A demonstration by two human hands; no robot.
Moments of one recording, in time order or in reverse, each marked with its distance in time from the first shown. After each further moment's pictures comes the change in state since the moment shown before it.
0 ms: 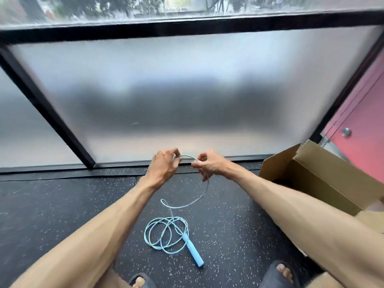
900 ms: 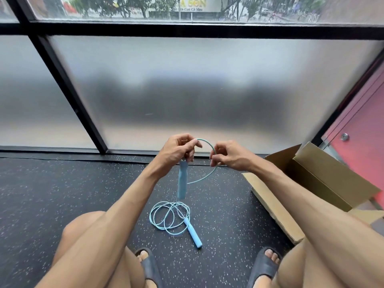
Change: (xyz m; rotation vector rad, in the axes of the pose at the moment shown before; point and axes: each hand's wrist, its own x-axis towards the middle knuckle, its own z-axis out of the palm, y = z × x) left_hand -0.069 0.060 -0.069 -0.928 -0.221 -0.025; right_hand -0.088 -0.033 -0.014 -0.254 -0.005 -0.222
